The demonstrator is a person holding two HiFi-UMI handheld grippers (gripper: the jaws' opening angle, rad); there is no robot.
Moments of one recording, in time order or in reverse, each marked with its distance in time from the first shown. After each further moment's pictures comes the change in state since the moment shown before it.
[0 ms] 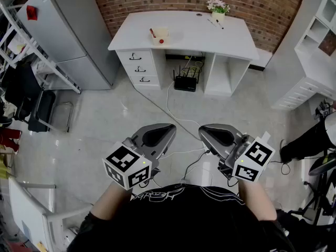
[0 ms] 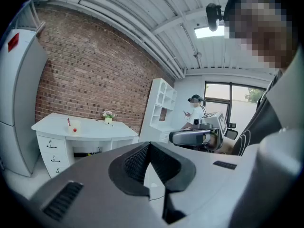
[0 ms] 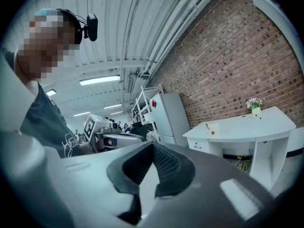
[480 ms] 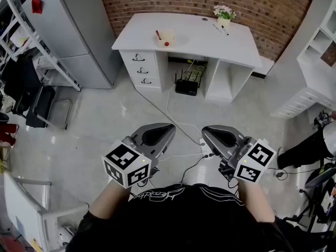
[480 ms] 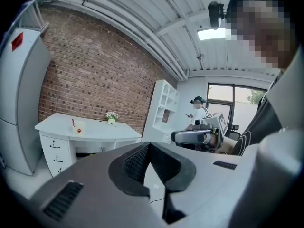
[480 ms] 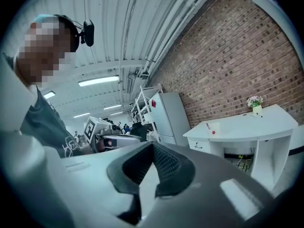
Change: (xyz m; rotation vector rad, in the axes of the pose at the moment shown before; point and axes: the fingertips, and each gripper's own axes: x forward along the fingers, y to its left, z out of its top) left arm -0.009 0.027 0.003 -0.015 -0.007 0.022; right arm 0.017 -0.009 0.004 0.031 -0.008 -0.001
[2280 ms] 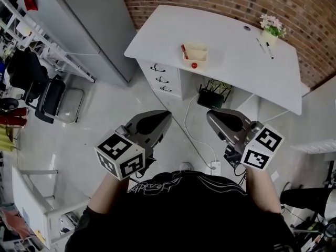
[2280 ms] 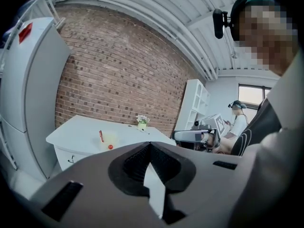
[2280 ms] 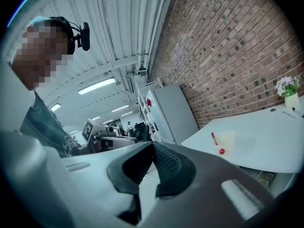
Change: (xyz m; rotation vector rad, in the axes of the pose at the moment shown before) left arm 0.125 0.291 0.091 -0.107 0.007 0.233; right arm 0.231 -0.259 0.081 0.076 0.063 0.196
